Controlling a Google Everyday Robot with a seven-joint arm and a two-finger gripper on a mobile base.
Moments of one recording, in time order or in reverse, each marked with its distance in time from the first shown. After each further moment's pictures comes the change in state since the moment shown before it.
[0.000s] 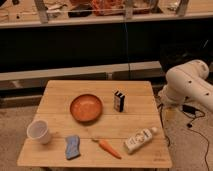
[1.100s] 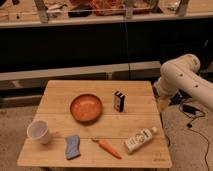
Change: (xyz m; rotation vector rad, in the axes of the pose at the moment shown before) arm -0.015 -0.068 0.014 0.095 -0.003 -0.049
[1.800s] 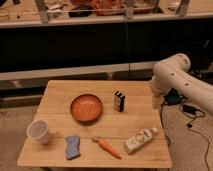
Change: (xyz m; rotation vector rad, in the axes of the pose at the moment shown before) arm -0.014 -0.015 0.016 0.020 -0.001 -0.028
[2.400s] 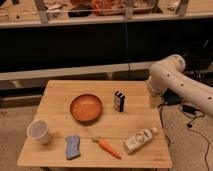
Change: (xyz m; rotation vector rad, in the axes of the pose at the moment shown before) arm -0.012 -0.007 0.010 0.014 -0.007 -0.025
